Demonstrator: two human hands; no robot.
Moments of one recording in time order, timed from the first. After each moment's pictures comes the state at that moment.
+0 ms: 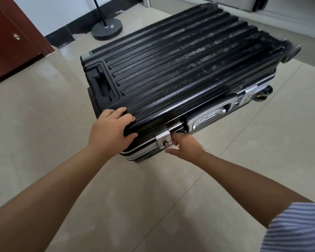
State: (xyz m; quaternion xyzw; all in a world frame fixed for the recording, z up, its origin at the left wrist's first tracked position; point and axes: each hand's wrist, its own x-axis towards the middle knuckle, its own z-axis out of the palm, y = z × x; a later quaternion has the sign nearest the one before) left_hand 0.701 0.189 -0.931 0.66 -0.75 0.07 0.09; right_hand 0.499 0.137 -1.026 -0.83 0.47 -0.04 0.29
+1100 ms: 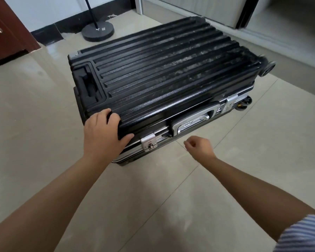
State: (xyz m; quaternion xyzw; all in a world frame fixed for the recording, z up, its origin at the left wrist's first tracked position) left_hand 0.676 0.193 -0.945 0.73 -0.67 0.07 0.12; right_hand 0.438 0.131 -1.038 -0.65 0.64 -0.17 0.37
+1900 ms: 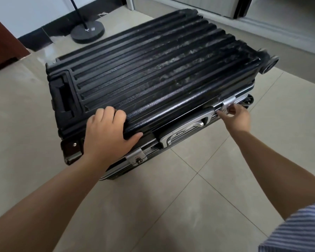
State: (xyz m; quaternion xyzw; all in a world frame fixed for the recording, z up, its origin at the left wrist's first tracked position) left_hand 0.628 0.135 -0.932 0.70 -0.71 0.09 0.05; right_hand 0.345 0.012 -1.037 -0.53 0.75 -0.31 0.24
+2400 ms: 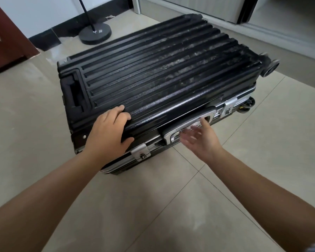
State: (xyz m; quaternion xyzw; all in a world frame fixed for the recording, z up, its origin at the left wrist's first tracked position) left_hand 0.643 0.148 -0.932 0.69 -0.73 -0.01 0.04; right_hand 0.426 0.088 -0.993 -0.09 0.49 -0.41 0.76
